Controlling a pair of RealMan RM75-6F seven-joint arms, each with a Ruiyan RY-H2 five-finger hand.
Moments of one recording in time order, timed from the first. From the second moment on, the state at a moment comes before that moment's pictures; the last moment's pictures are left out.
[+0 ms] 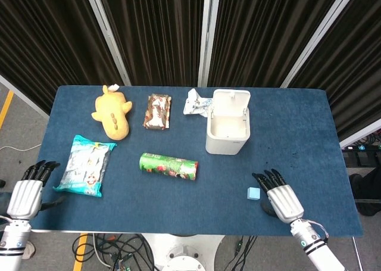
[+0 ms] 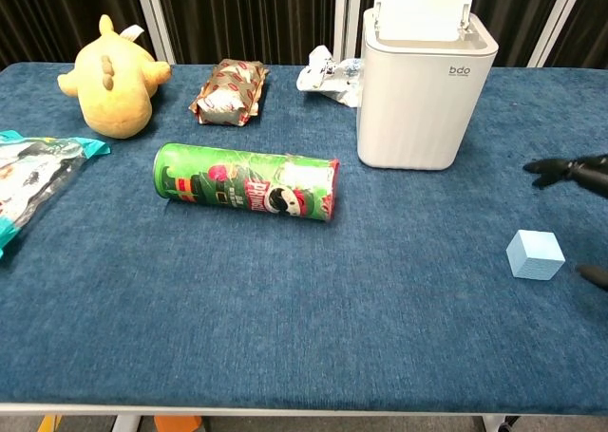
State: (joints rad) left arm -0.10 -1.32 -0.02 -1.36 1.53 1.50 -0.10; right arm 0.35 -1.30 -0.13 -1.64 -1.51 1.16 -0.20
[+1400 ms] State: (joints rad) left arm -0.10 -1.32 -0.02 -1.35 1.54 1.50 -0.11; right arm 0.34 -1.26 0.06 -1.70 -1.58 1.37 -0.18
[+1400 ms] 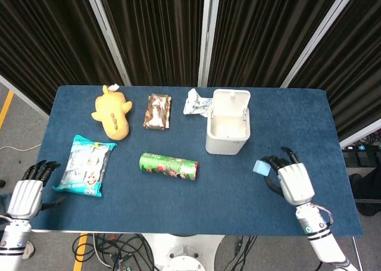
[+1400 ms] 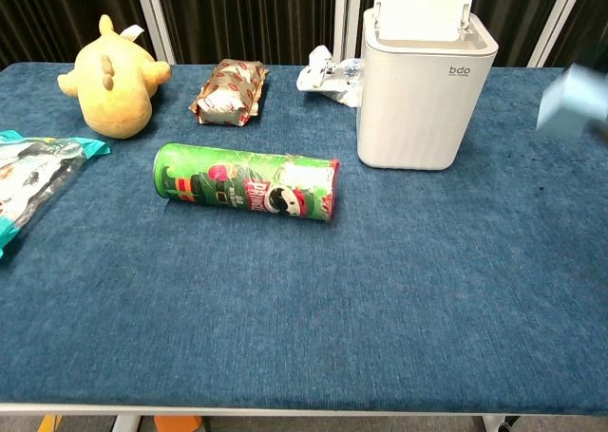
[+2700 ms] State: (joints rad) left arm -0.10 -1.32 -0.03 -1.35 1.53 1.50 -0.12; right arm 0.28 -1.28 0.07 -1.59 -1.48 1.50 -0.23
